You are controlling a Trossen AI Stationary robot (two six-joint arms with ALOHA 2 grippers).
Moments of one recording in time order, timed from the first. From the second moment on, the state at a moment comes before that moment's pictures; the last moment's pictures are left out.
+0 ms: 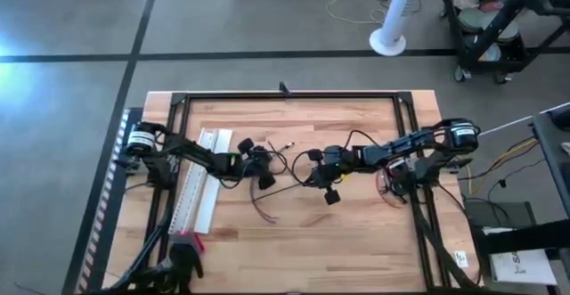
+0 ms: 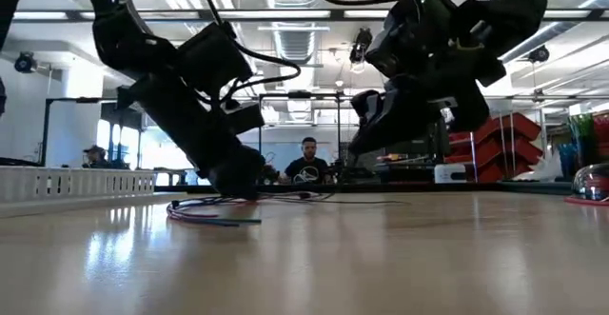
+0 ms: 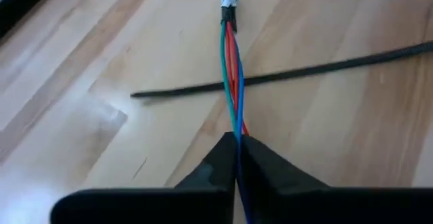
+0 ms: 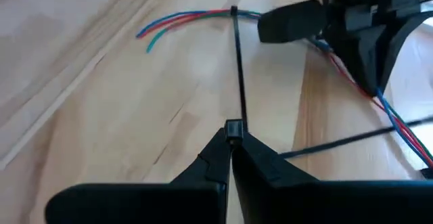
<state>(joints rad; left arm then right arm) 0.00 1.75 0.69 0.22 -0.52 -0.25 -0.04 1.70 0.68 0.31 -0.26 -0.32</state>
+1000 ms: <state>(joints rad) 0.00 1.69 0.90 -0.05 -0.23 -0.27 -0.04 1.74 0.67 0.41 -0.22 -0.31</state>
